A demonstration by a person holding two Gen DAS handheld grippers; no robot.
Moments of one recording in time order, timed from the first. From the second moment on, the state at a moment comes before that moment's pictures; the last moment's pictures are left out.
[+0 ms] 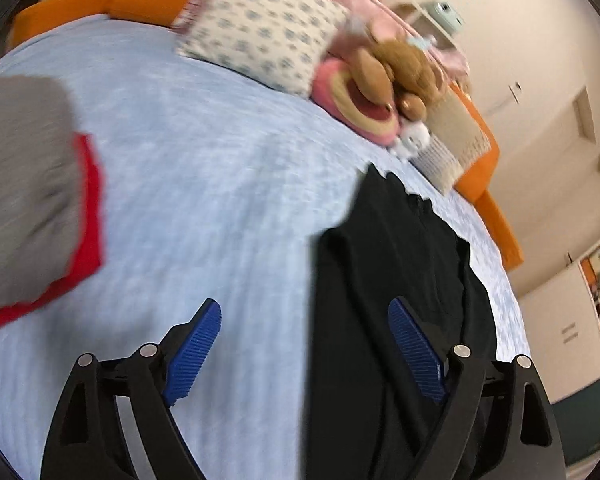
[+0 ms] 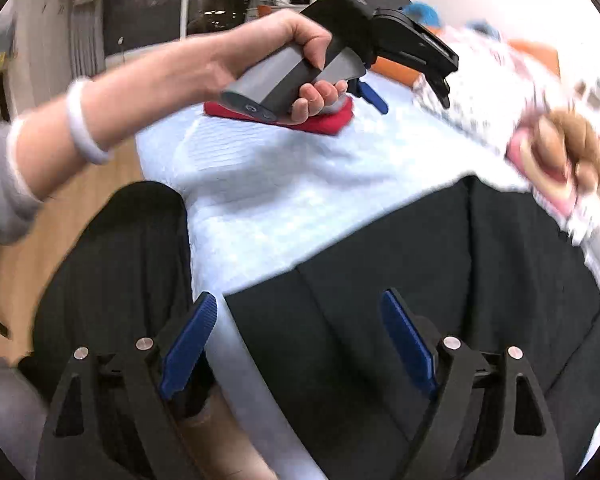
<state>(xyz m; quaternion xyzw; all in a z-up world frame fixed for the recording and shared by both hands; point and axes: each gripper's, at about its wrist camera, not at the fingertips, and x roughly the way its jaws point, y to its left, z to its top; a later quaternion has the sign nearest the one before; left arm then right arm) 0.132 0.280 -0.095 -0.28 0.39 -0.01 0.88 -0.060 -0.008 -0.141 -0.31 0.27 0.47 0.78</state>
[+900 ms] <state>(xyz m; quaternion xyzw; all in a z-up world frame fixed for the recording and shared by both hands) 0.087 0.309 -0.136 -0.31 0.40 0.02 0.86 -0.060 0.004 -0.192 -0.33 0.23 0.39 0.83</state>
